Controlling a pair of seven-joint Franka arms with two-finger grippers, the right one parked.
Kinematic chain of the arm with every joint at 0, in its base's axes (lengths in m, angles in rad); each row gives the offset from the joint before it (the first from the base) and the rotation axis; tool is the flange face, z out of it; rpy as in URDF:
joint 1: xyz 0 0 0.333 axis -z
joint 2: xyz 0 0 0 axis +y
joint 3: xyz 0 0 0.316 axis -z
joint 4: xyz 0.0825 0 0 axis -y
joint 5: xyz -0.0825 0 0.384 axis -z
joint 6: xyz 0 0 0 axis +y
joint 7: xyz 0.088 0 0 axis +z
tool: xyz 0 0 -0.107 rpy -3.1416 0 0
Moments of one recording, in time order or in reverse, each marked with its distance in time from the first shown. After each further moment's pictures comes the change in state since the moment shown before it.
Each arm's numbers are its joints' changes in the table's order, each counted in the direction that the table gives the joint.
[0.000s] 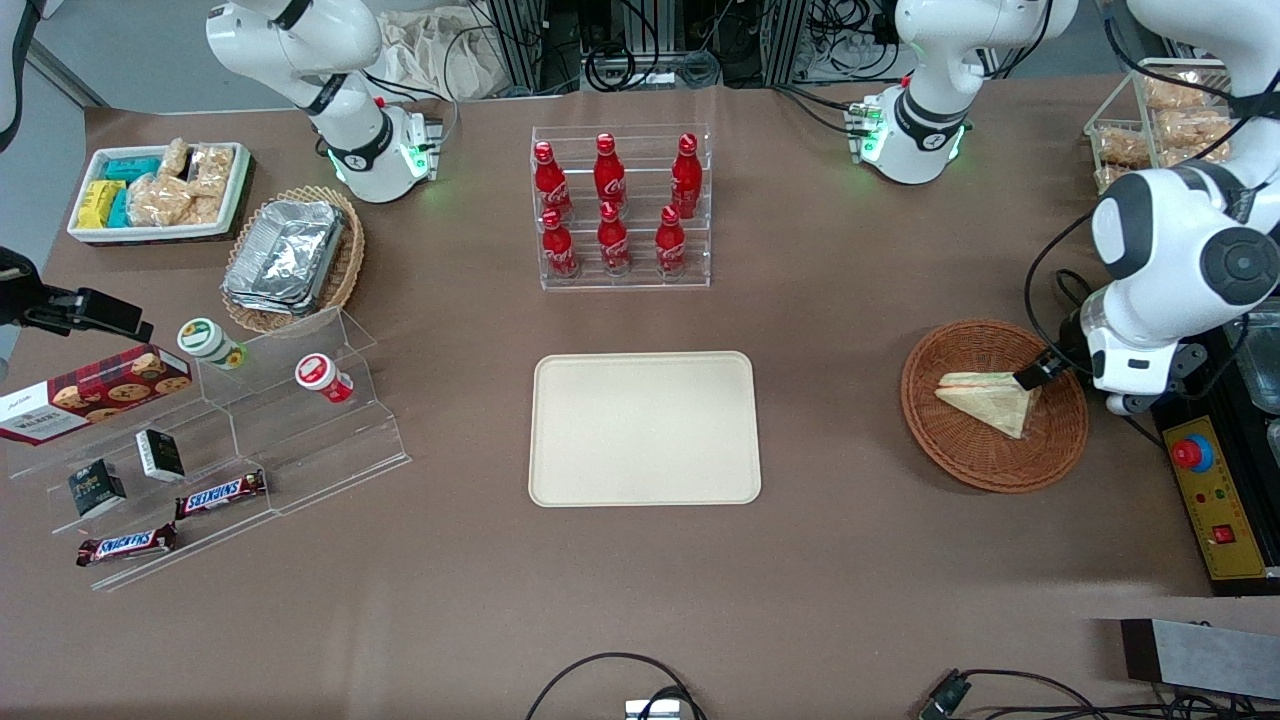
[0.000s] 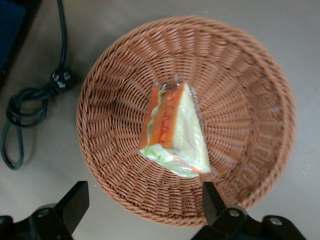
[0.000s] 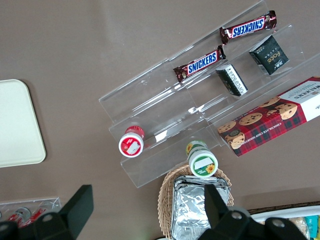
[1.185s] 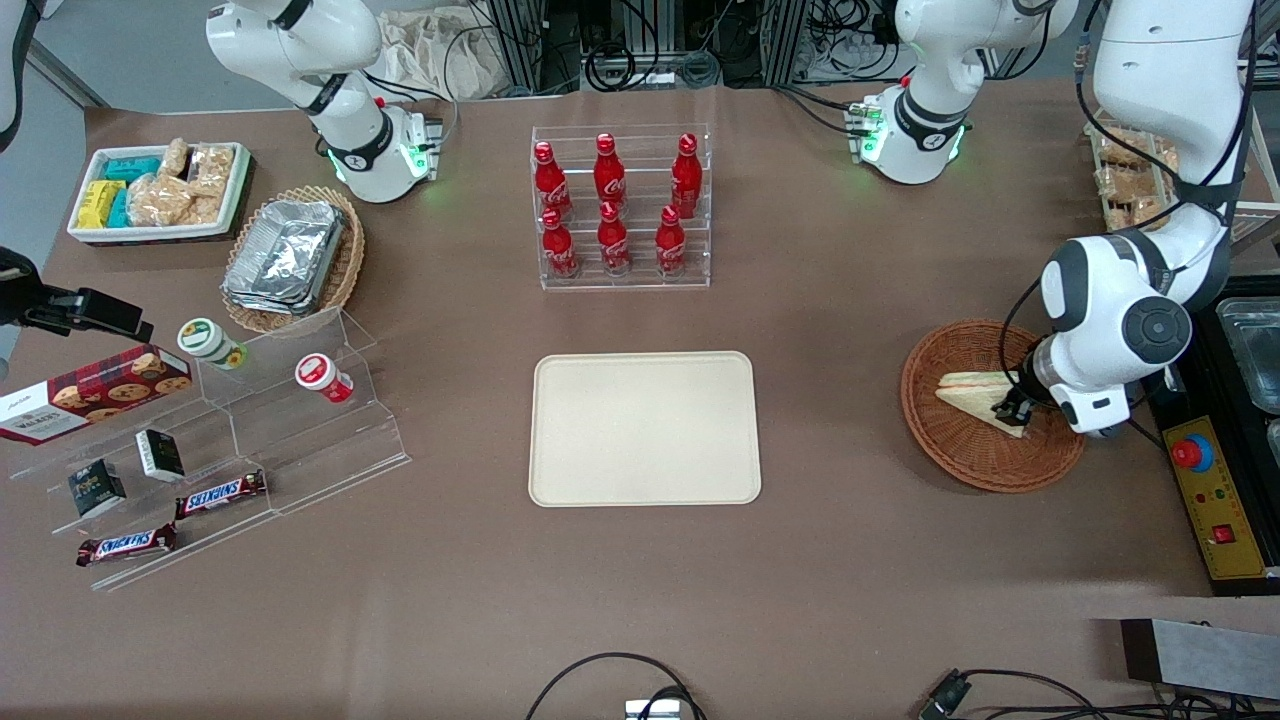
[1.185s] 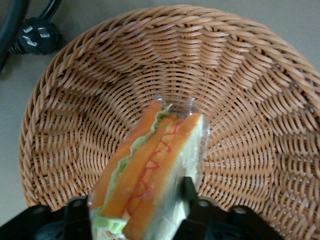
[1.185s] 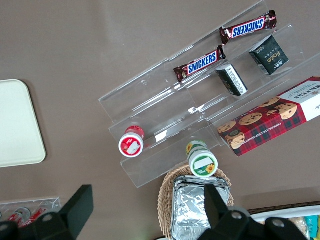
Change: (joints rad) arm 0.003 0.196 0.005 0.012 0.000 -0.189 0.389
